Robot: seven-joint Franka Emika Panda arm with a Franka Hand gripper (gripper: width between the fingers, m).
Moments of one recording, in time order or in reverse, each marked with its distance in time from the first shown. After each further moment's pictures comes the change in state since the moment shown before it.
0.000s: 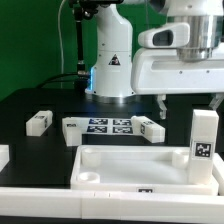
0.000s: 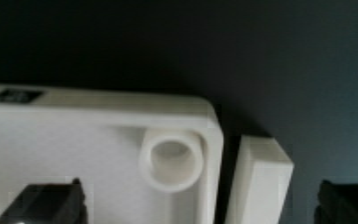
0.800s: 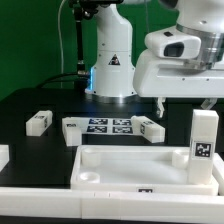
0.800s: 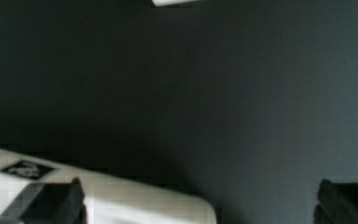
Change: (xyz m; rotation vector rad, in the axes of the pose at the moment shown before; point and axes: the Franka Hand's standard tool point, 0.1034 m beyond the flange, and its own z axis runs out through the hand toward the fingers) arm -0.029 0.003 0.009 -0.083 -0.293 -0.141
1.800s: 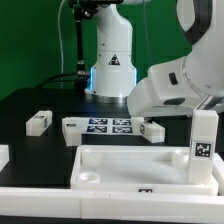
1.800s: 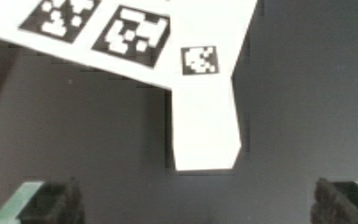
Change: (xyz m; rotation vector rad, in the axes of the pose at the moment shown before) arm -0.026 0.009 0.027 -0.018 -0.607 -0.085
